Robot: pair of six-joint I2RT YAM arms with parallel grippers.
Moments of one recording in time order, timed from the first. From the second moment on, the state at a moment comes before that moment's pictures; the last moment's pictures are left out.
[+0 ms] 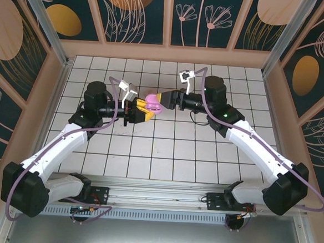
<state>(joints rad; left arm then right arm) -0.41 1.16 0.87 0.12 1.06 -0.20 0.62 1.27 1.14 -0.09 -0.59 0.58</state>
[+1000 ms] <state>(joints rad) -0.27 1.06 0.72 0.11 1.05 -0.20 0.59 1.81 1.53 -0.35 -0.37 0.71</state>
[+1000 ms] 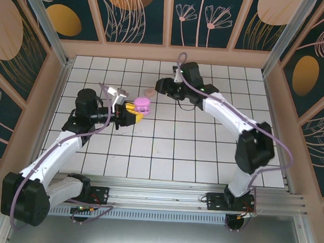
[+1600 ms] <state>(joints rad) -0.22 0.99 0.71 0.07 1.08 -0.20 0.68 2.44 2.20 -0.48 -0.28 0.81</state>
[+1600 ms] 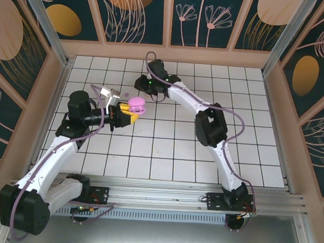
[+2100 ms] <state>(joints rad) -0.21 0.99 0.69 0.07 1.10 -0.20 0.76 2.62 2.33 -0.41 -0.17 0.89</state>
